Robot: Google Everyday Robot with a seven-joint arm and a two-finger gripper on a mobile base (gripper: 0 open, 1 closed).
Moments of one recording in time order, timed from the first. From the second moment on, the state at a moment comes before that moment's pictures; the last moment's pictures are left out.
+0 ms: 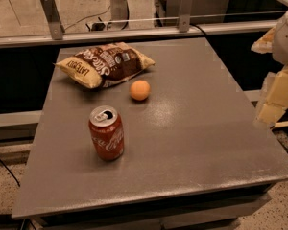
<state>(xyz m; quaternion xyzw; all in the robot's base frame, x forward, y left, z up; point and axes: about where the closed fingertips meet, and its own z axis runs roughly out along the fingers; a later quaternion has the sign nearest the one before) 0.438 -0.217 0.976 -0.60 0.78 -0.03 0.16</state>
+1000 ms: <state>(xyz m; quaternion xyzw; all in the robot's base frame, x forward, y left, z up) 0.494 -0.086 0.951 -0.67 0.71 0.05 0.23</state>
